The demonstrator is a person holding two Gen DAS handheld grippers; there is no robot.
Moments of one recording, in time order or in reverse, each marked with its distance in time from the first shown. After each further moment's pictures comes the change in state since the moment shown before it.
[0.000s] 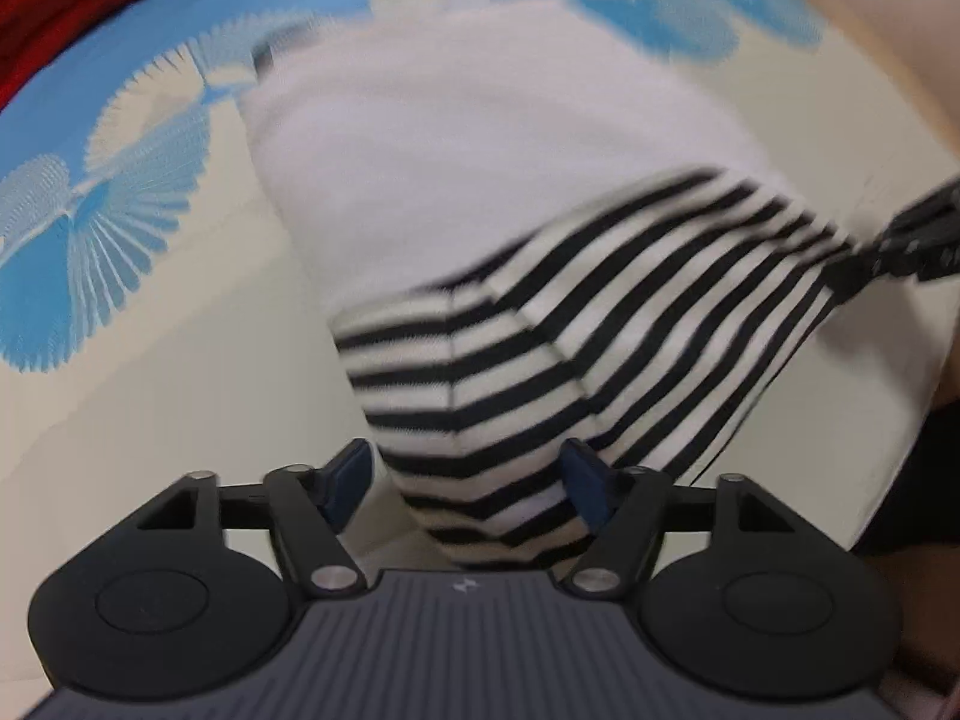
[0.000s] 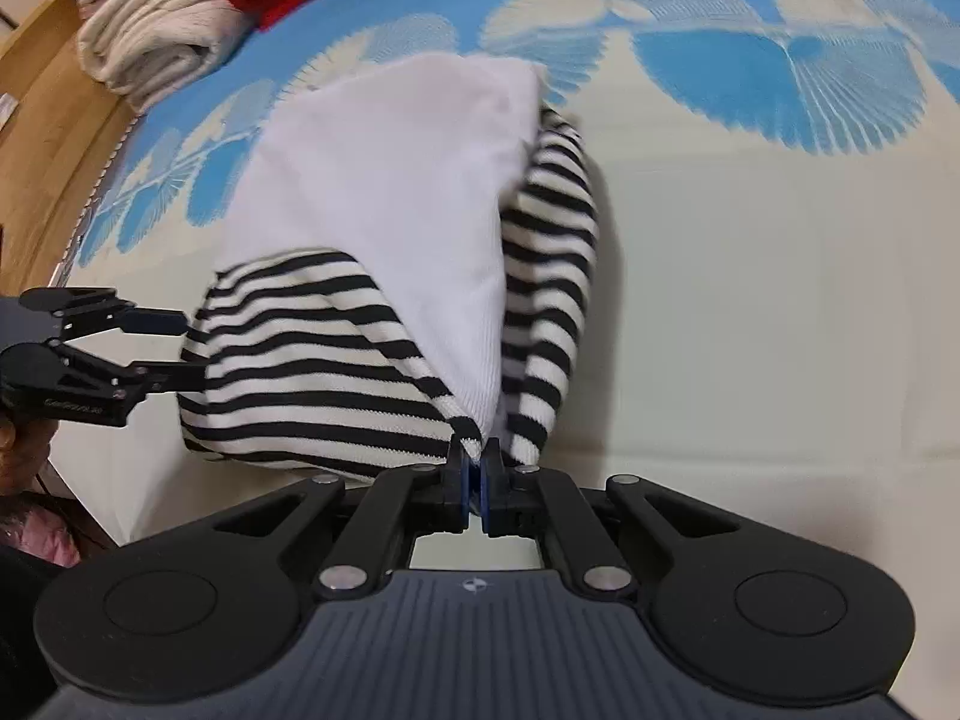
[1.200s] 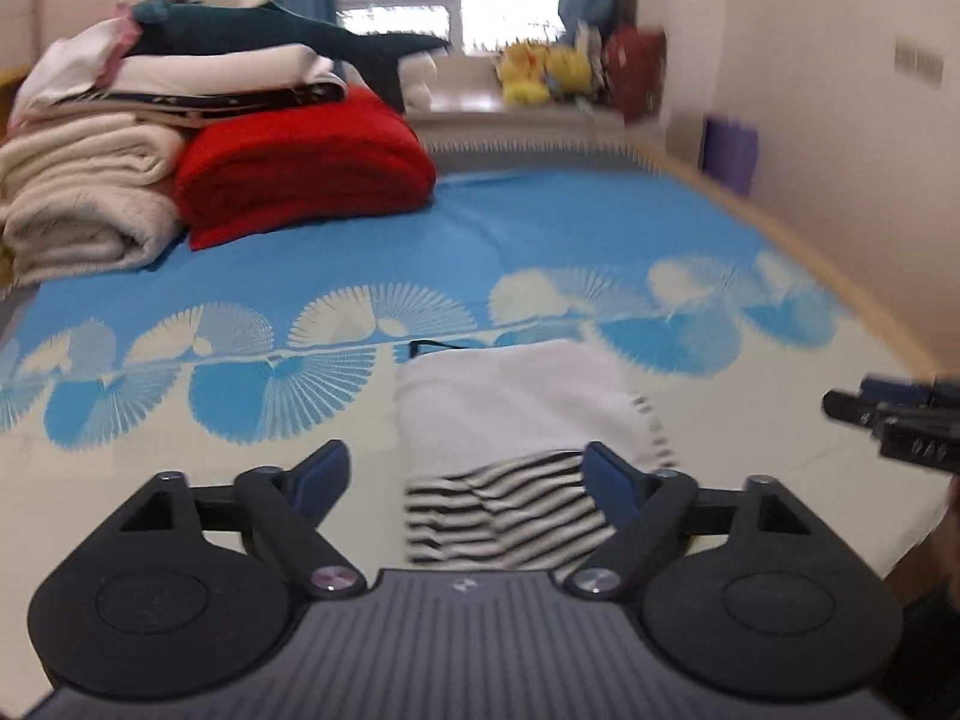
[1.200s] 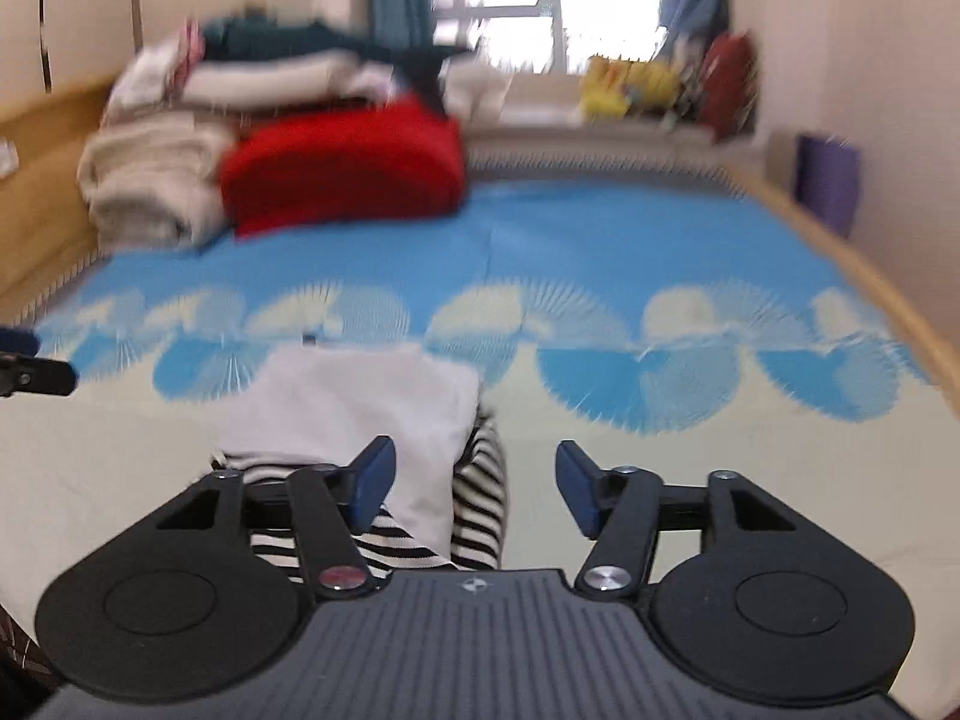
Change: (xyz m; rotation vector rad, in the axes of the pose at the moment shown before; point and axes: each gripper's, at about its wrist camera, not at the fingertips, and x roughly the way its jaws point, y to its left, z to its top) left arm -0.227 -0.085 -0.077 -0.342 -0.590 0.199; right arm -0.141 0.092 -0.090 -0.152 -0.697 -0.291
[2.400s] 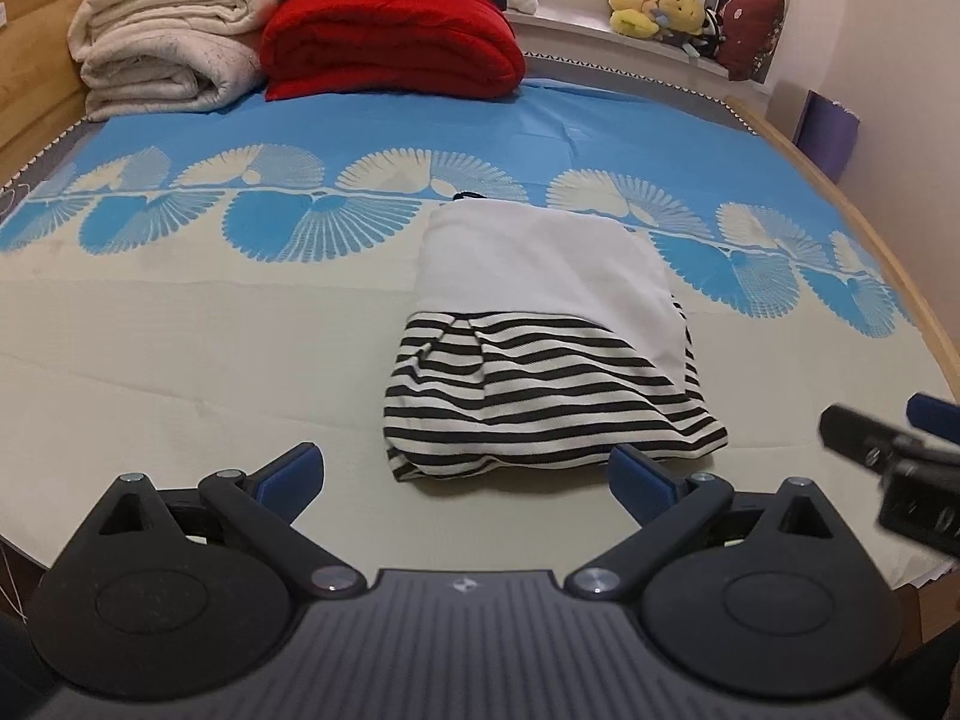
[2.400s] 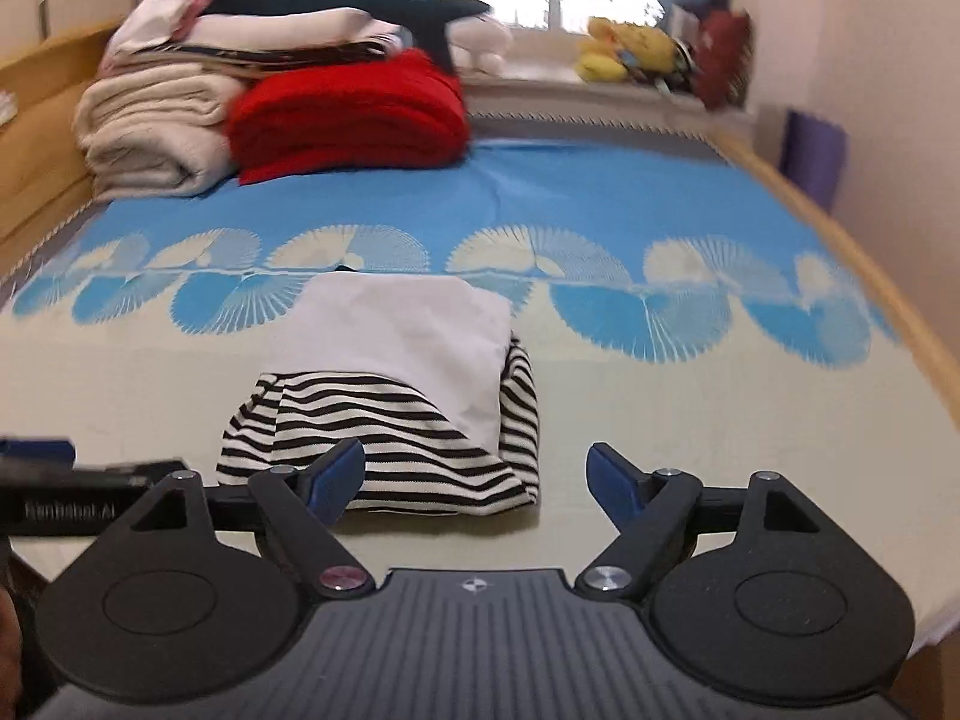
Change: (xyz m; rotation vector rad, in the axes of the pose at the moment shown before) left arm 0.034 -0.037 -0.063 -0.198 0.193 0.140; right arm -0.026 0.060 -0.021 -0.089 0.144 -0.039
